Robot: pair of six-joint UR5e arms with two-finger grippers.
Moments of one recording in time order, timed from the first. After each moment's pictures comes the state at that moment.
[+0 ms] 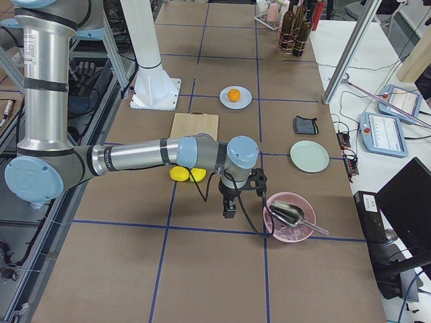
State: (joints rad) left arm -1.59 -1.44 -1.86 -1.32 -2.44 0.30; right arm 1.53 -1.67 1.83 -1.85 2.36 -0.16
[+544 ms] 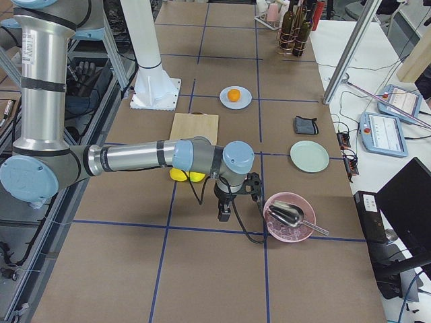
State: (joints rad) left arm -1.60 -1.50 -1.84 -1.32 -2.44 0.30; right arm 1.53 -1.69 1.84 -1.85 2.37 -0.15
